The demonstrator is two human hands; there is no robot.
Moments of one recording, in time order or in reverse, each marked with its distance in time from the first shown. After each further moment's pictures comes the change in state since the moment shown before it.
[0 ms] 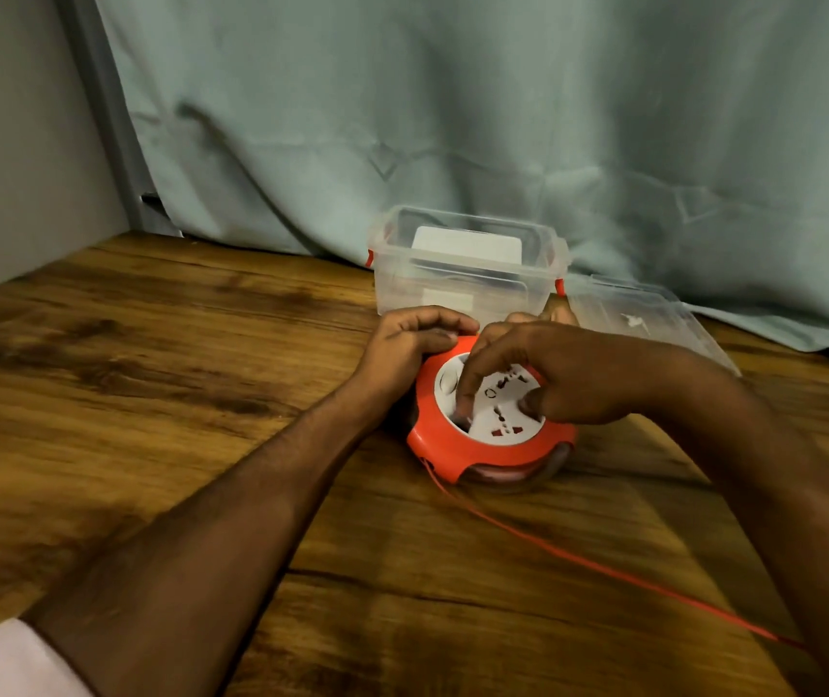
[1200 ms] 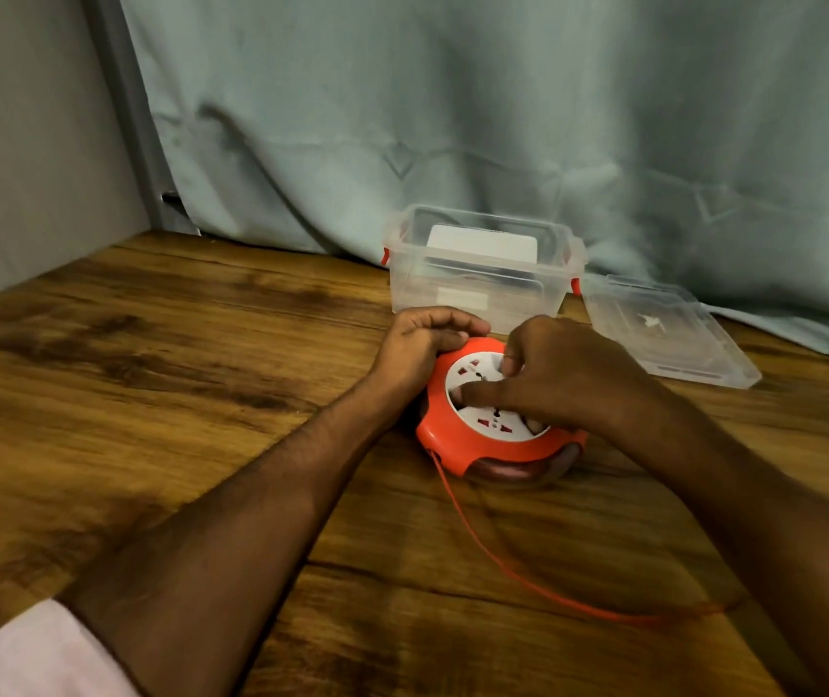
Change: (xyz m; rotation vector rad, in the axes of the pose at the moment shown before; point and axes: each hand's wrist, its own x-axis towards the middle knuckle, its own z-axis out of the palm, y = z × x) left_hand -0.001 0.003 0.002 -0.026 0.047 -0.039; right_hand 0.014 -0.025 0.025 -0.007 0.382 0.507
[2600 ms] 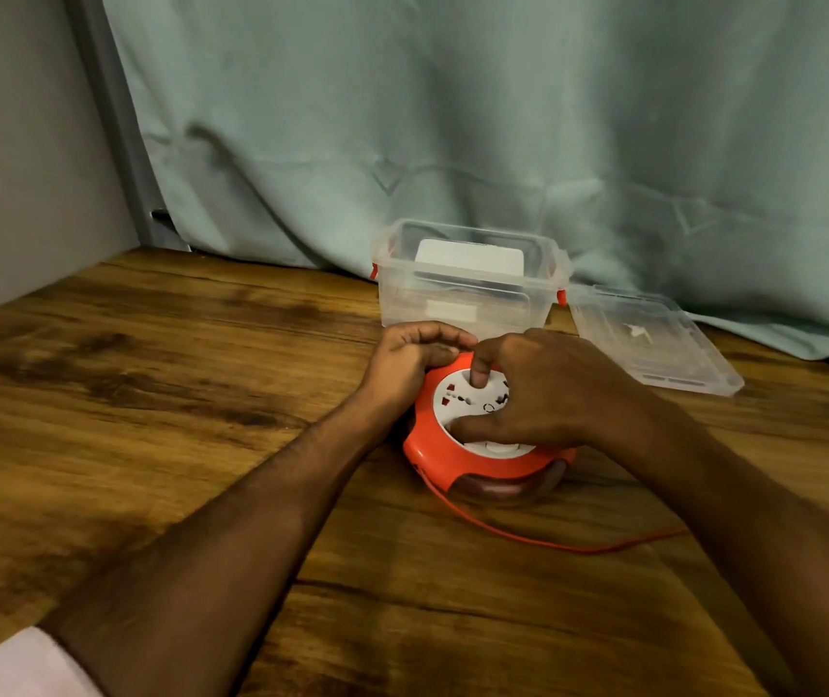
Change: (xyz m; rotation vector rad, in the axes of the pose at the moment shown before) left_hand -0.001 -0.003 0.001 -0.009 0.002 -0.011; right_hand 0.004 0.013 0.000 -0.160 0.020 -0.263
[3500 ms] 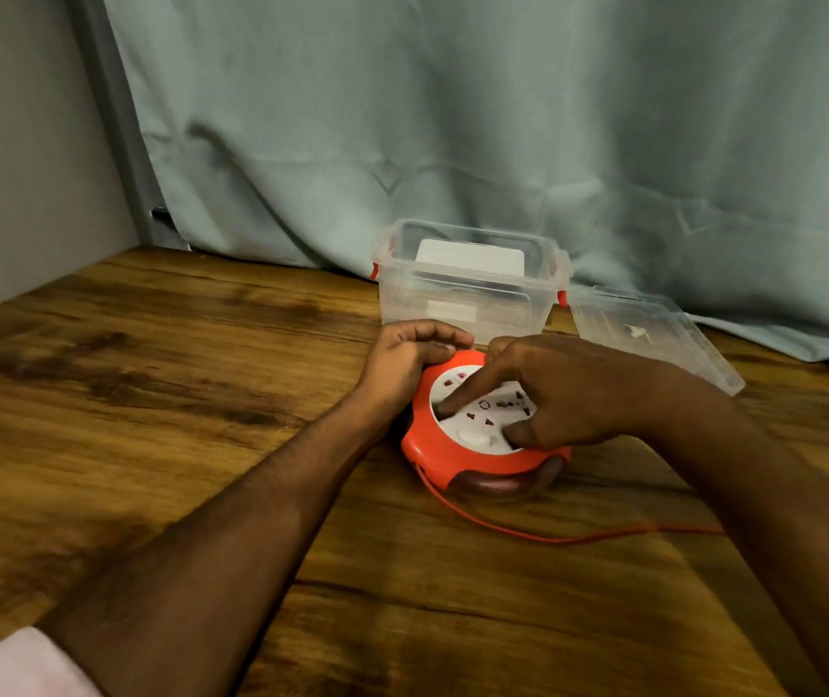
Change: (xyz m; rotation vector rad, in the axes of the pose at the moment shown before) left_hand -0.005 0.008 0.000 -0.003 0.044 -0.026; right_hand -0.002 0.009 -0.024 0.084 -0.283 -0.272
